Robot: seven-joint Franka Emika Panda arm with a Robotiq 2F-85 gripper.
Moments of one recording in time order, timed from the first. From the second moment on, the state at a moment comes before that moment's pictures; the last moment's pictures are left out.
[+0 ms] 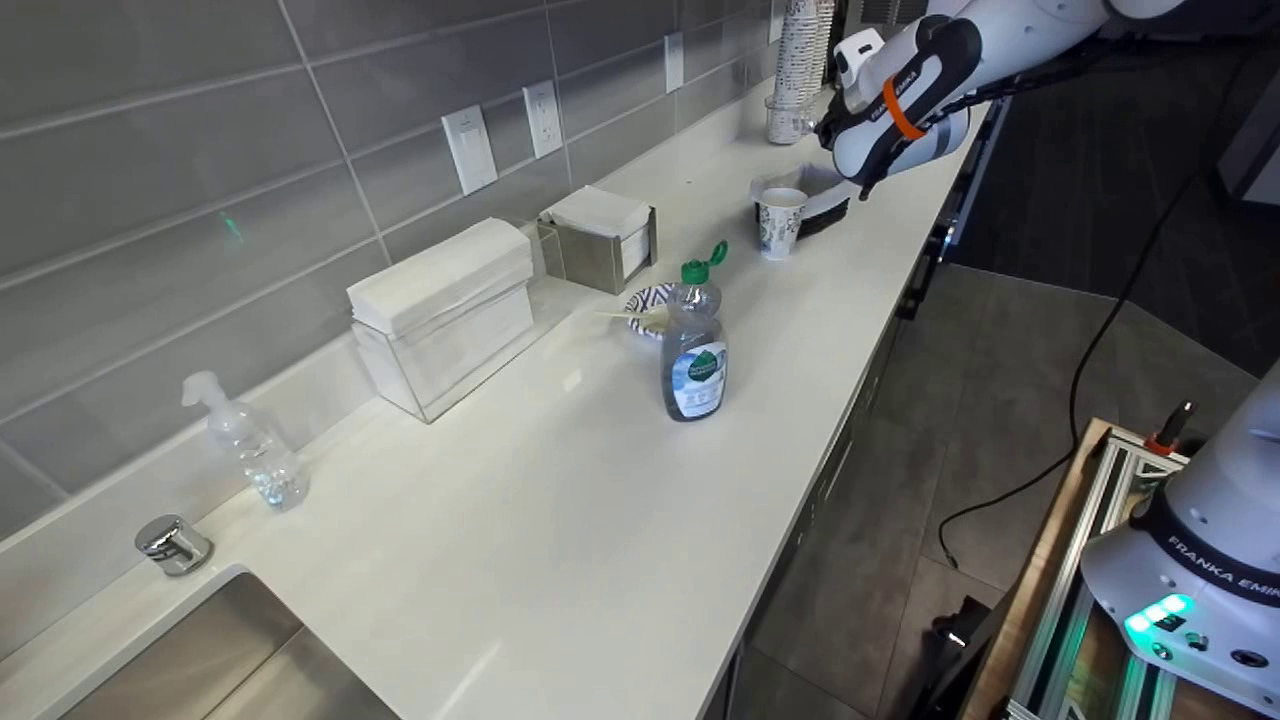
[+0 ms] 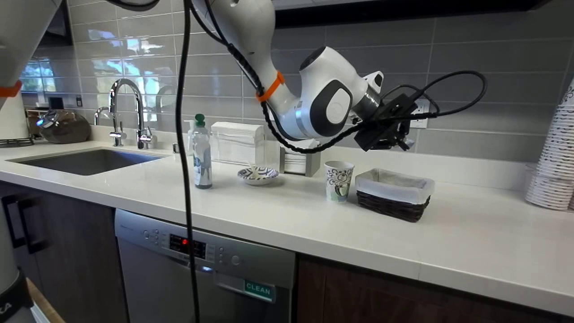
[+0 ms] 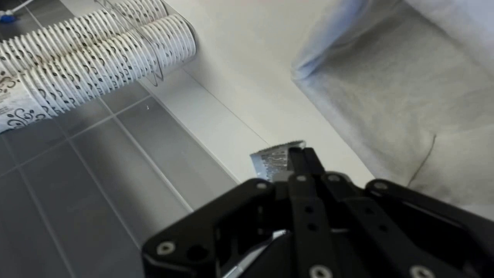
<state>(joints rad) -0.15 0.45 -0.41 -1.98 -0.02 3.39 -0.89</state>
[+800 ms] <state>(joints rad) -0.24 0.30 -0.17 -1.92 -0.04 2.99 -0.86</state>
